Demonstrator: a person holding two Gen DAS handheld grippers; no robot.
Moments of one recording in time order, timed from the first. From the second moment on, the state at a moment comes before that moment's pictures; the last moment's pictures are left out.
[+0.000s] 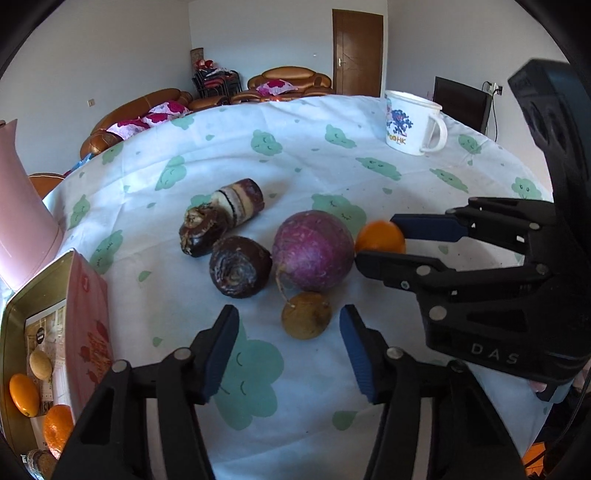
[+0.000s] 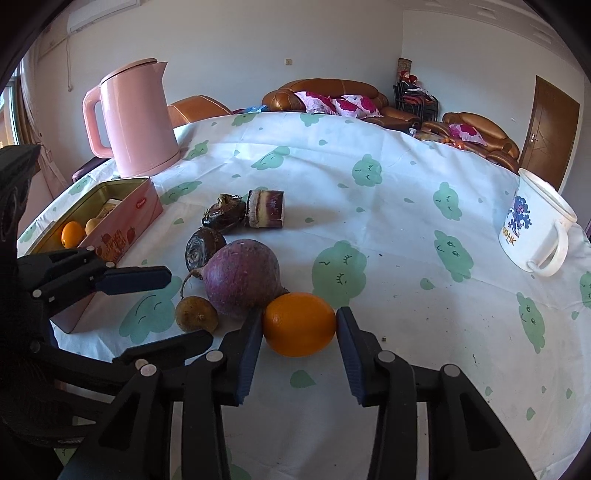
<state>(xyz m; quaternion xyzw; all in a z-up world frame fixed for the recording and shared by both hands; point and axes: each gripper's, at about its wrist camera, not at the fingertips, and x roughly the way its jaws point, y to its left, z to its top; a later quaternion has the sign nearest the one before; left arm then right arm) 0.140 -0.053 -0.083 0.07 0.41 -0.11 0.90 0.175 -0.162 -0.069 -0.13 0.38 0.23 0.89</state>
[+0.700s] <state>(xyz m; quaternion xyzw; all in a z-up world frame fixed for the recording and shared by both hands) 0.130 -0.047 -0.070 0.05 0.37 -0.11 0.92 0.159 -0.163 -0.056 -0.13 0.32 0.25 0.90</state>
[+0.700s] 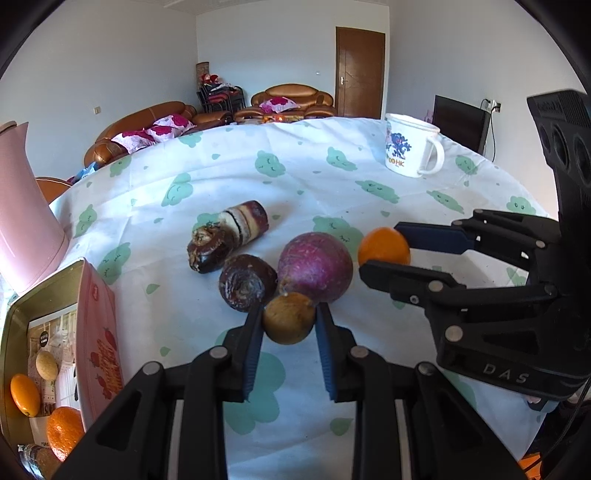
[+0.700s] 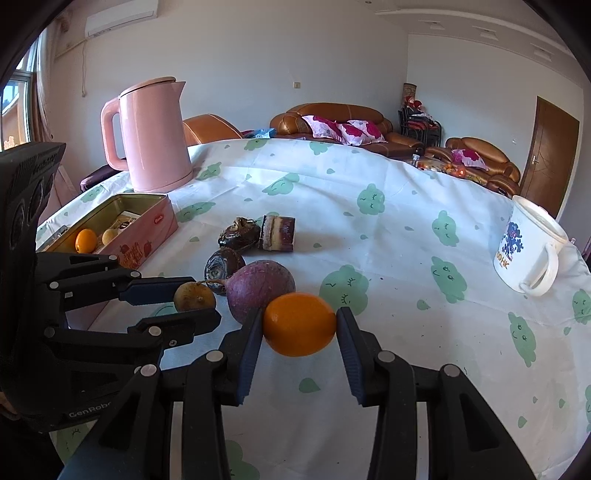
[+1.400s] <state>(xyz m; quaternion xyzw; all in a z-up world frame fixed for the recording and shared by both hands) 0.113 -0.043 -0.056 0.06 0.30 -0.08 0.95 0.143 -0.164 -0.047 -0.13 0.28 0.27 0.91</state>
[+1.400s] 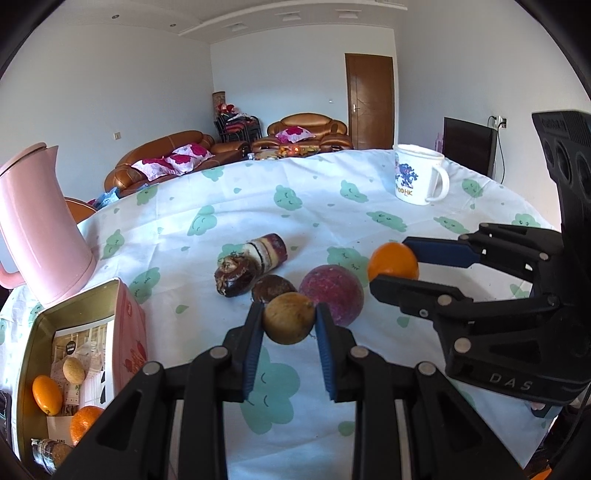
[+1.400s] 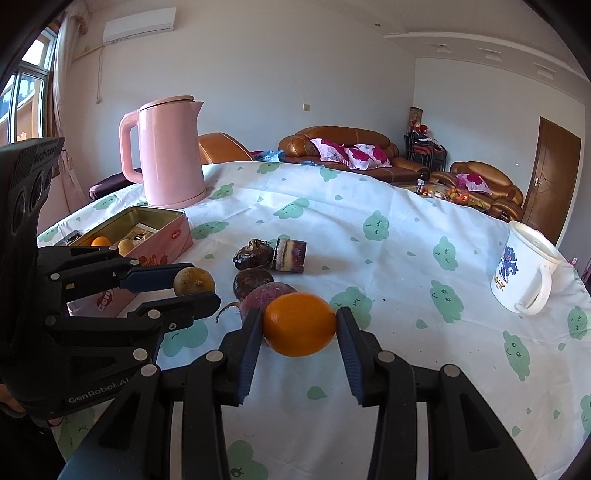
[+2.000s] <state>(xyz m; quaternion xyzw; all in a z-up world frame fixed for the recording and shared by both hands) 0.101 -0.043 -0.048 0.06 0.27 -0.06 0.96 0.130 -0.168 -0.040 -0.13 0.24 0.27 0.92</state>
